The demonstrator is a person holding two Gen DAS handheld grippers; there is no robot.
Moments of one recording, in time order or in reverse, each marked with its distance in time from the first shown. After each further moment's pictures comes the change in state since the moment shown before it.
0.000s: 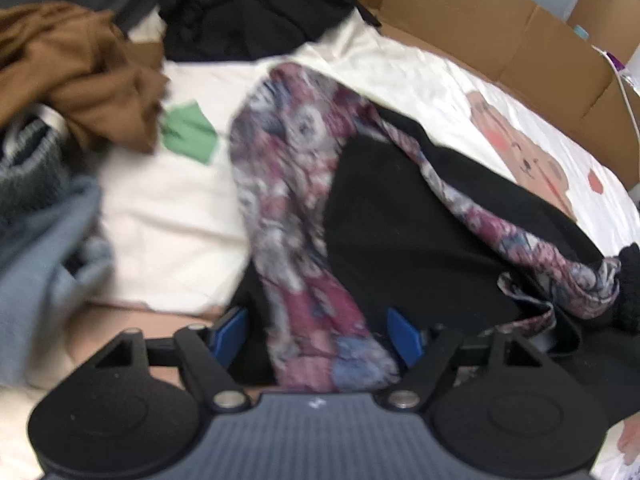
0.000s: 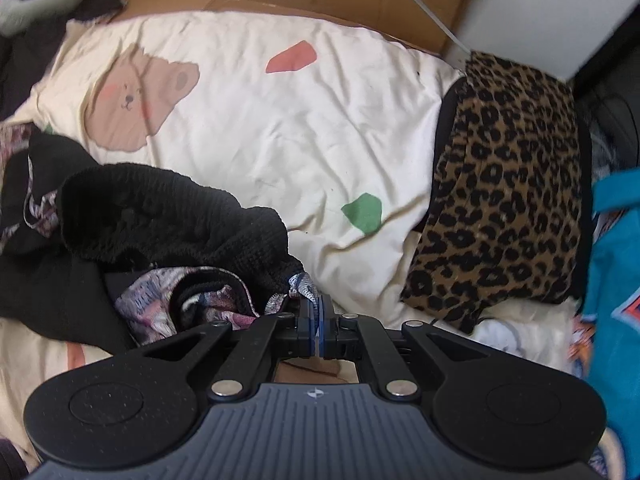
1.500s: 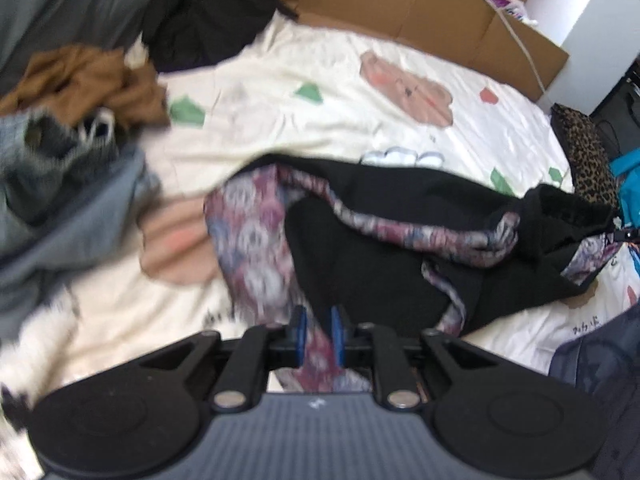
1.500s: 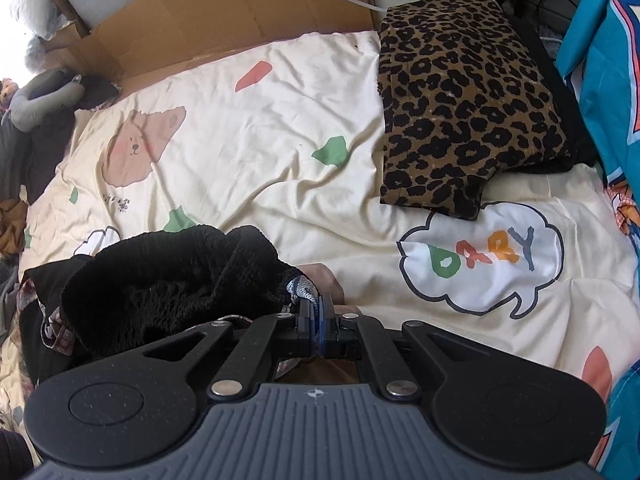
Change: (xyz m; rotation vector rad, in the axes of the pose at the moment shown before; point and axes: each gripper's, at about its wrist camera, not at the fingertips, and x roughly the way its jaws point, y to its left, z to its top) left arm -0.184 -0.033 -0.084 0.231 0.039 -0.045; right arm 0.004 -0.057 -0.132 0.257 -0.213 0.169
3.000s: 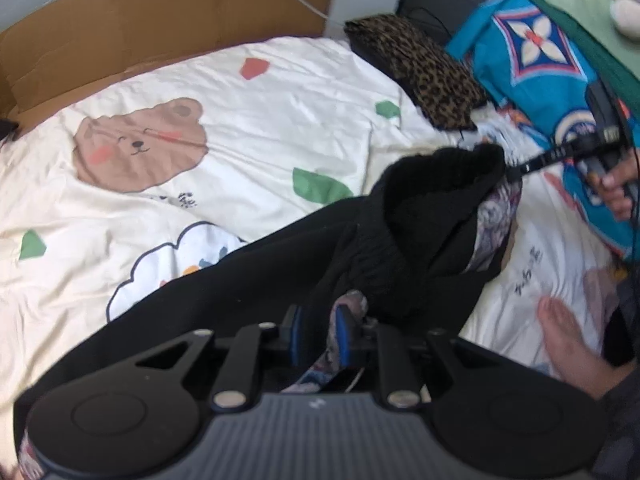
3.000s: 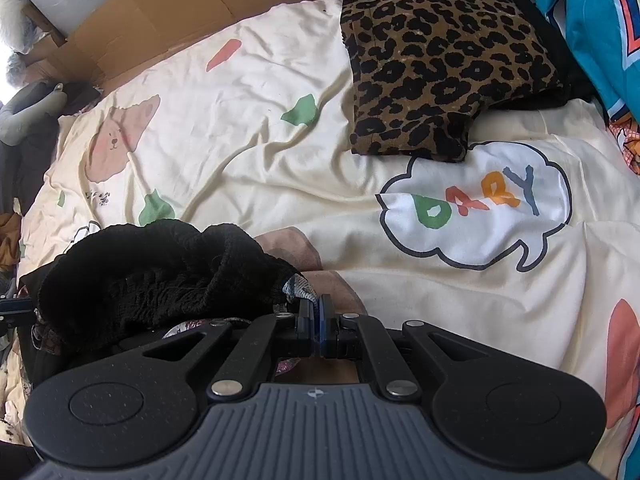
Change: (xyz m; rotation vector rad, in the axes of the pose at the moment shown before) left arm 0.131 -0.183 0.074 0.616 0.034 -0.358; right arm 0.027 -0.031 -0.024 0.087 0.047 0.022
